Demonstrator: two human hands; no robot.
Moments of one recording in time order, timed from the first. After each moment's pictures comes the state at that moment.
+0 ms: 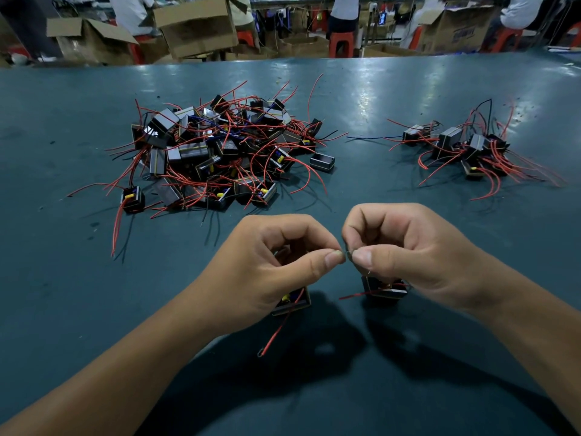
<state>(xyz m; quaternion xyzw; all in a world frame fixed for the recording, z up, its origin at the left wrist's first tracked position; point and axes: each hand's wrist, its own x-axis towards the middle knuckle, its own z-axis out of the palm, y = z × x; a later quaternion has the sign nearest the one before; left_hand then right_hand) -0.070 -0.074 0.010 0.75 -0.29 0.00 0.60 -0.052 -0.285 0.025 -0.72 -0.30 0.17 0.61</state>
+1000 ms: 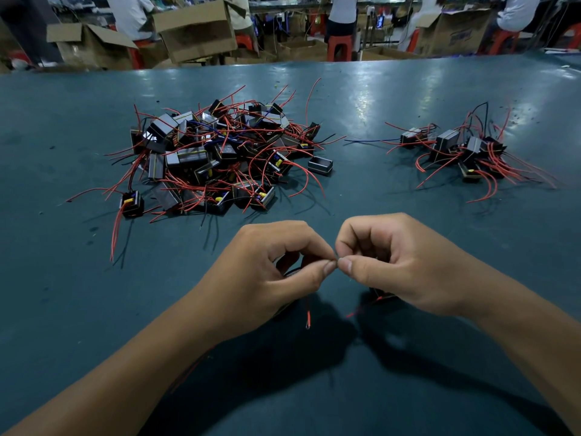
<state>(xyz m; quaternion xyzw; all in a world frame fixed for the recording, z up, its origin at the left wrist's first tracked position) -0.063 -0.074 0.007 0.83 -0.35 0.11 0.42 -0.051 -0.283 0.023 -0.80 -0.31 0.13 0.51</state>
